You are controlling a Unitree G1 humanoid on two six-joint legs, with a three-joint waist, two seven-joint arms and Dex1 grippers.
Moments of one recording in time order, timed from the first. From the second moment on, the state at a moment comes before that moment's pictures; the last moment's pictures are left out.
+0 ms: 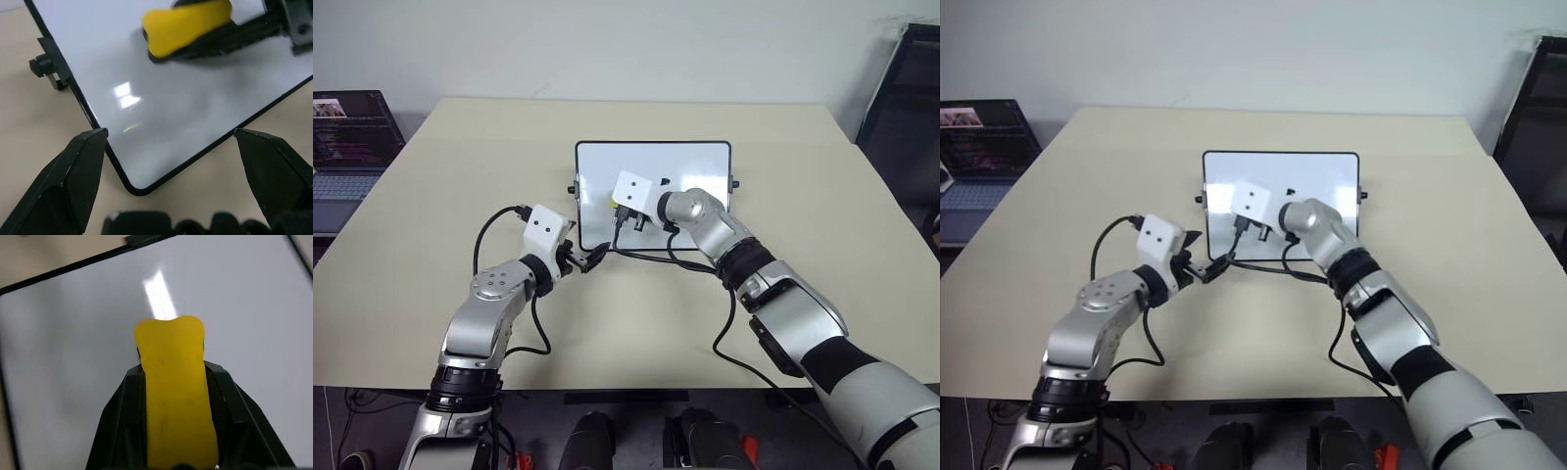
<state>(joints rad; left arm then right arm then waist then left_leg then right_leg) -0.35 0.46 0.01 -0.13 -0.23 0.53 -0.51 -1.24 -0.07 0.42 1.00 -0.33 0.03 0.45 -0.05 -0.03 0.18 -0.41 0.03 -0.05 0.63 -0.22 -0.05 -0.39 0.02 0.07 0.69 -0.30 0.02</state>
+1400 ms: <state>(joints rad) -0.35 0.46 -0.01 -0.15 -0.22 0.54 -0.51 -1.23 -0.11 0.47 1.01 -0.45 -0.06 0.49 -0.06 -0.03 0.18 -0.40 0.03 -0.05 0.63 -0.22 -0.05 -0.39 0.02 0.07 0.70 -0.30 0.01</state>
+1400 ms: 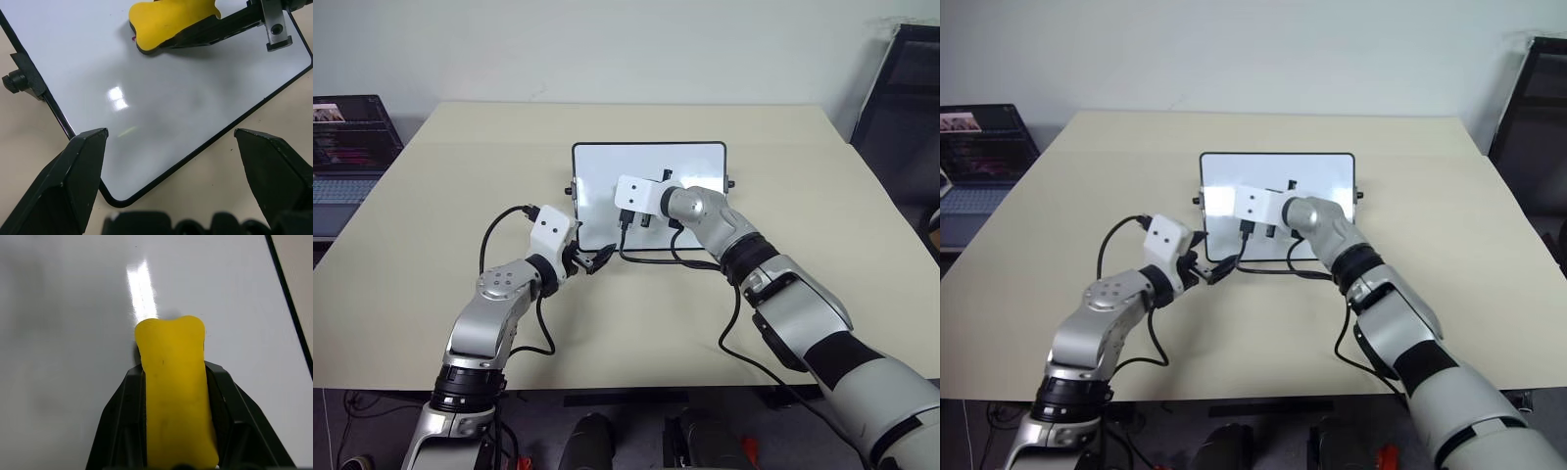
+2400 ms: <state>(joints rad) -0.35 0.45 -0.01 -0.15 -0.22 0.54 -0.51 -1.21 -0.11 0.46 1.00 -0.45 -0.05 0.54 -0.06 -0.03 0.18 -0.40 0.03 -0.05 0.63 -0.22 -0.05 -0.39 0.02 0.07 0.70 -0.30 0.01</state>
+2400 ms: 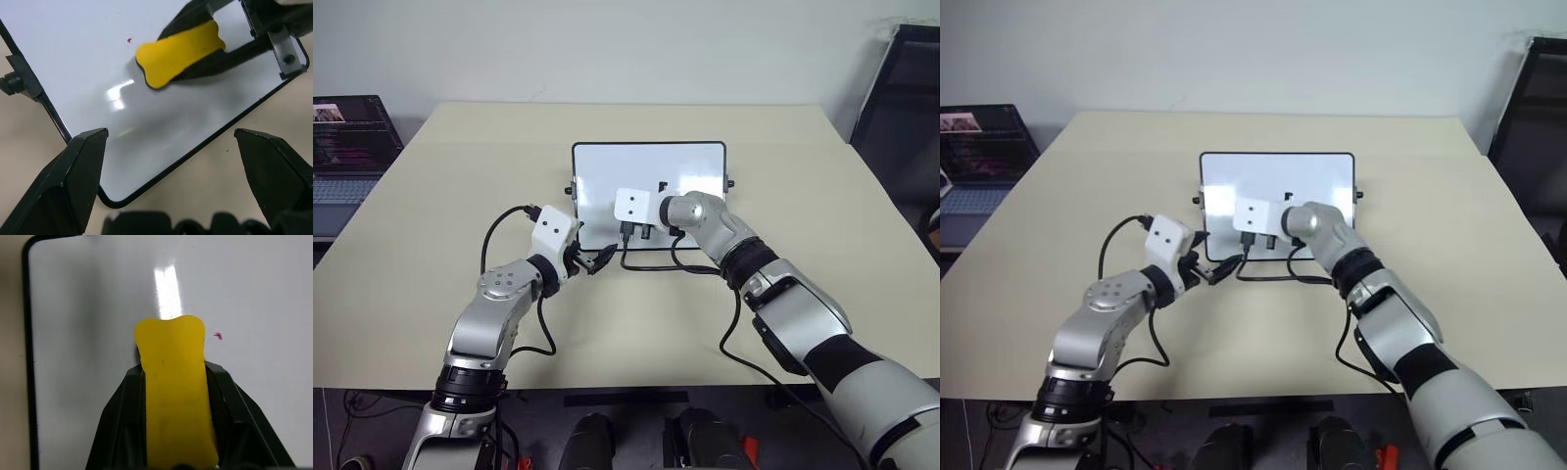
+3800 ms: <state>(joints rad) -0.35 0.43 -0.02 -0.18 -0.22 0.56 -0.50 -1.31 -0.04 0.45 1.13 -0.45 -0.06 0.50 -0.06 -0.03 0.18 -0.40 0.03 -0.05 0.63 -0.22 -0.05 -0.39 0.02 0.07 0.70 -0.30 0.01</state>
